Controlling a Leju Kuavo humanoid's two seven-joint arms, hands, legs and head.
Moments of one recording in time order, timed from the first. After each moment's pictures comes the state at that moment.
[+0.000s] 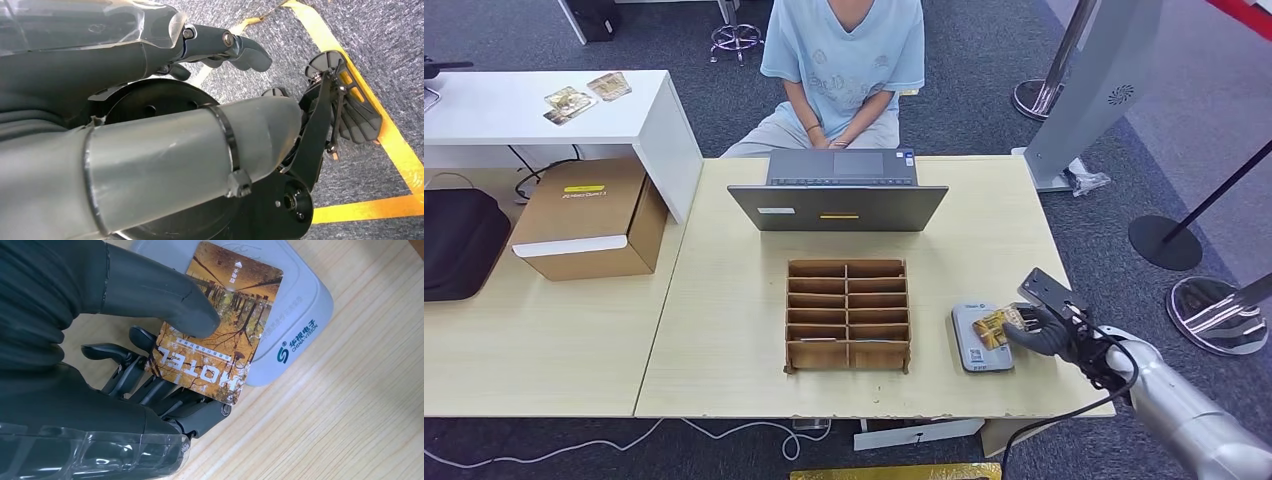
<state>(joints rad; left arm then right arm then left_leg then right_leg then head) -0.04 -0.25 0.82 -0.21 0.26 0.19 0.16 -0.59 -0.57 0.79 -0.74 -0.36 0.38 0.01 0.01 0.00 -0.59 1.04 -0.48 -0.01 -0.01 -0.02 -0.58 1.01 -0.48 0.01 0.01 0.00</state>
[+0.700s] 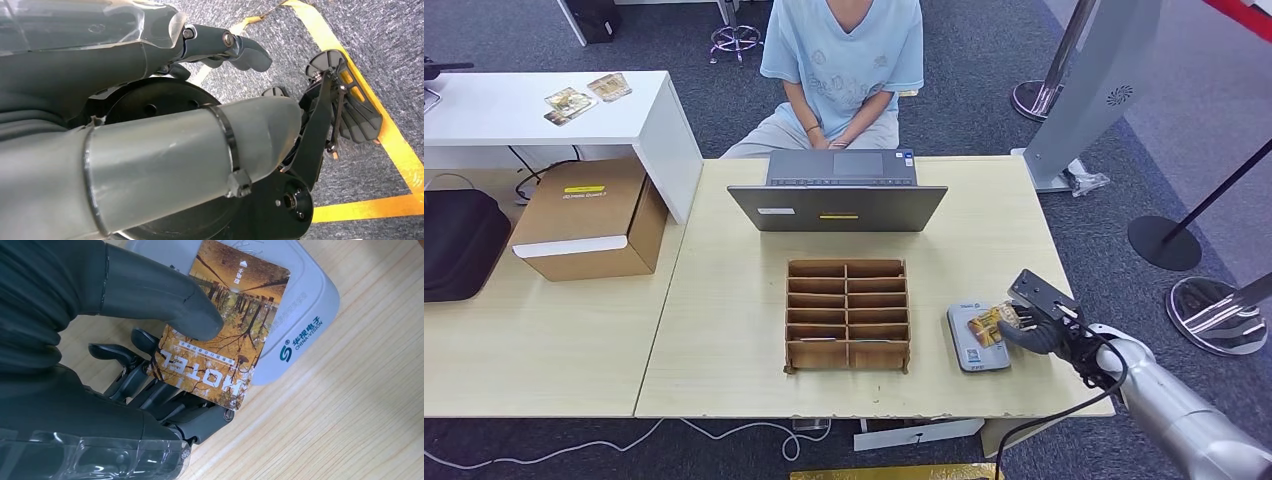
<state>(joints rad) -0.04 -0.25 0.82 -0.21 0.27 0.19 0.16 -0.59 -0.55 0.80 -0.74 -0.29 0.35 0.03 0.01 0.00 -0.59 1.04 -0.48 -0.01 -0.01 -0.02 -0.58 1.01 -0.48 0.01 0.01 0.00</state>
